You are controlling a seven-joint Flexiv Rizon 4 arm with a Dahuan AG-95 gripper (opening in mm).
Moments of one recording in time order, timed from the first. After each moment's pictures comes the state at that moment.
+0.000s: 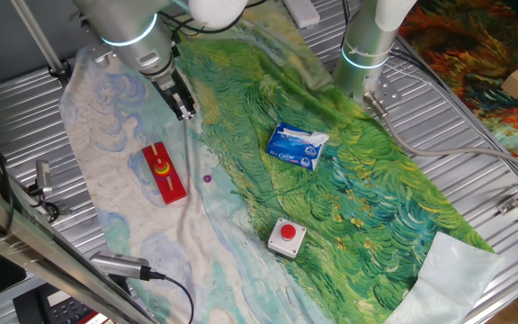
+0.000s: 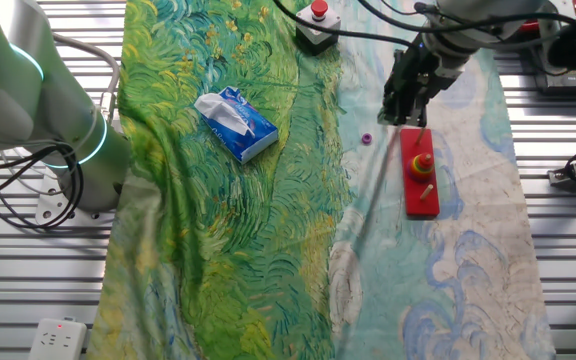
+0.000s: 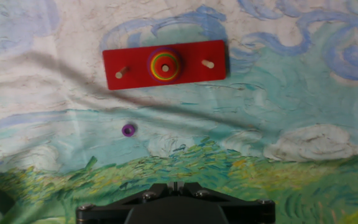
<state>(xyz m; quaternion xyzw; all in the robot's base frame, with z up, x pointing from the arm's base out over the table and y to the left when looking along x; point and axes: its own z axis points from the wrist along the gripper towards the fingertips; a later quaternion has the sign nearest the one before) 0.509 0.006 0.200 -0.03 -1.00 0.00 0.09</state>
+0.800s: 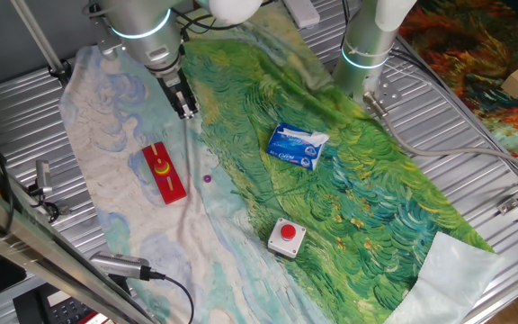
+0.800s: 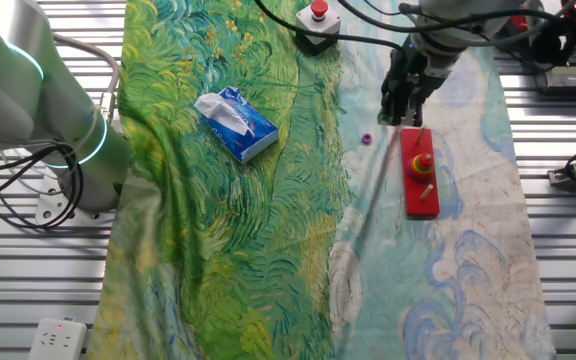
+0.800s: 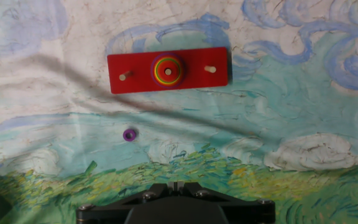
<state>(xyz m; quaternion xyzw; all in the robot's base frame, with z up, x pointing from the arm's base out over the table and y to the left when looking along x) 0.508 0.006 0.200 -0.04 -1.00 0.00 0.07</state>
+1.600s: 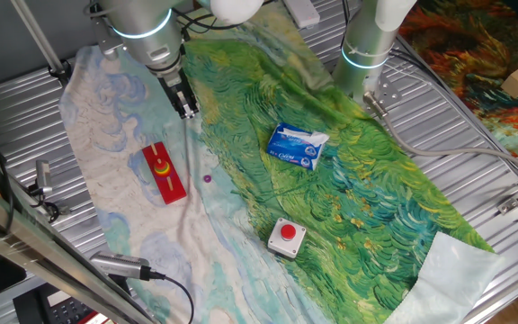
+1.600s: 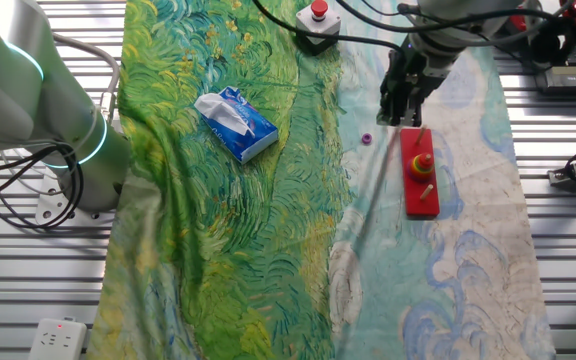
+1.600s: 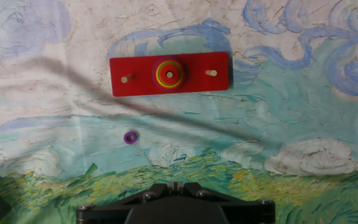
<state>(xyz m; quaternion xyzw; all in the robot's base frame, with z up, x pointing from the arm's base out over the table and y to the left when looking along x) 0.508 0.006 0.200 -0.03 -1.00 0.00 0.07</state>
